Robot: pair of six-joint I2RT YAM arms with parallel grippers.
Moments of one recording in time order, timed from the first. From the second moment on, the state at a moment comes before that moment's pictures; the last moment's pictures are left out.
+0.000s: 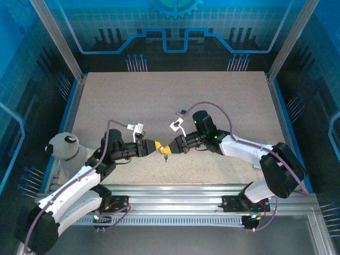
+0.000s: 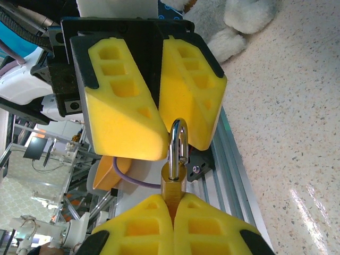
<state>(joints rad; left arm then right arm) -0.44 0.83 0.40 0.12 0.70 -0.89 0.67 1.47 0.79 0.16 -1.08 0.56</state>
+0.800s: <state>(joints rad) -0.44 0.82 0.40 0.12 0.69 -0.89 0.67 1.47 0.79 0.15 -1.08 0.56</state>
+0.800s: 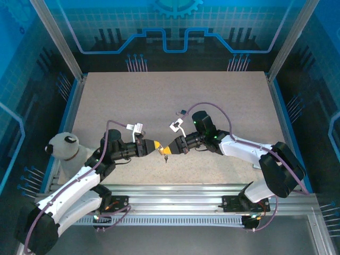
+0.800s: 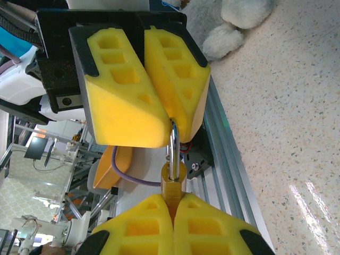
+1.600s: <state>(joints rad) -0.44 0.82 0.40 0.12 0.69 -0.88 0.67 1.48 0.79 0.18 -1.11 0.59</state>
